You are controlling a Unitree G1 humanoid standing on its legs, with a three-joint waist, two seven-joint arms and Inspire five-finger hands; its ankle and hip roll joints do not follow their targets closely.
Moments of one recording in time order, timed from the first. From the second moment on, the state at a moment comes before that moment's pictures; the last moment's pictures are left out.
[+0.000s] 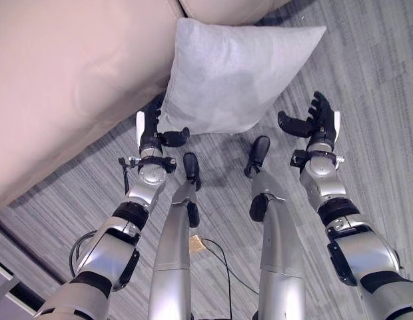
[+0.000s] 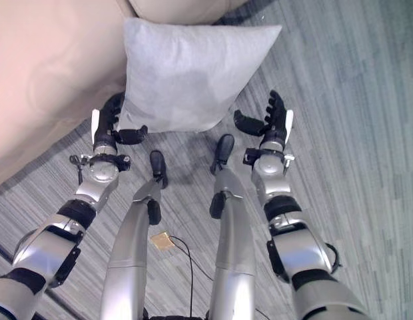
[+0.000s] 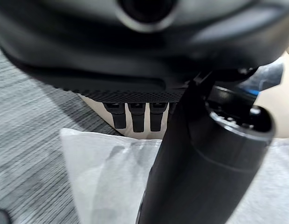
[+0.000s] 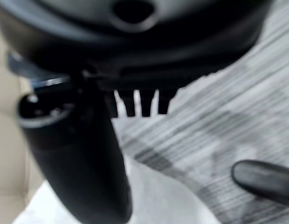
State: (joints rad) left arm -0.93 0.33 -0.37 0.89 -0.27 -0.17 0.48; right arm -0.94 -0.45 0.23 0.93 0.45 -0.20 -0.40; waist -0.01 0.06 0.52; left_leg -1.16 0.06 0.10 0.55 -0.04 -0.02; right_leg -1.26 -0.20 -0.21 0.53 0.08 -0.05
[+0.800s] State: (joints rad) left arm -0.96 0.30 -0.51 0.77 -0.27 -0.13 0.47; right arm -0.74 -0.36 0.25 0.93 0.44 -0.25 -0.37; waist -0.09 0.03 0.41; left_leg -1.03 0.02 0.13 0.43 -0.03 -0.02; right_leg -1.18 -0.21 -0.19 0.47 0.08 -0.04
